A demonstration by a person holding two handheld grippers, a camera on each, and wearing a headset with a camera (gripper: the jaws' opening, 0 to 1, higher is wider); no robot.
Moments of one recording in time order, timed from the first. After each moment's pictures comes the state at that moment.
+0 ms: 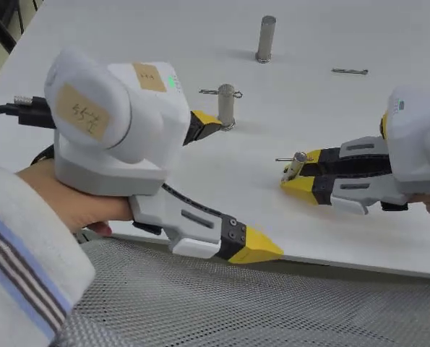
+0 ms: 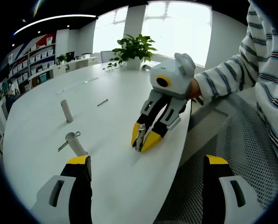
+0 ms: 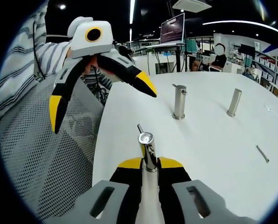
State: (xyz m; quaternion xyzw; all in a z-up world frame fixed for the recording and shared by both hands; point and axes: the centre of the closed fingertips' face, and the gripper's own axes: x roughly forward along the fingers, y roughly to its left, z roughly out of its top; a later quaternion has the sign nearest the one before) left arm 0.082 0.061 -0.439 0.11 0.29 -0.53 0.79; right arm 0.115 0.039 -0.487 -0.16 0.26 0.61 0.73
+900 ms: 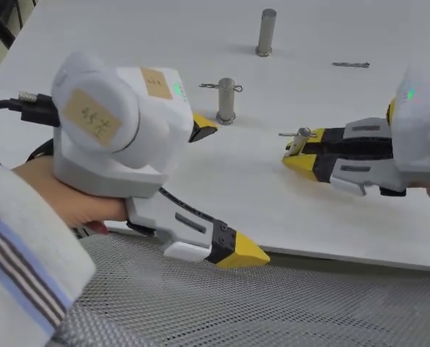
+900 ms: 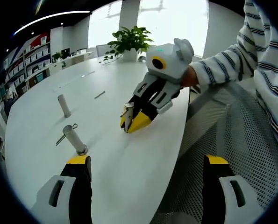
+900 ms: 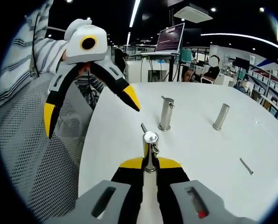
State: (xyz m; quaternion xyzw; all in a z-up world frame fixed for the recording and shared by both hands) left arm 0.077 0.070 -0.449 0.15 0.31 -0.53 0.78; right arm 0.154 0.035 -0.473 -0.18 0.21 0.56 0.78
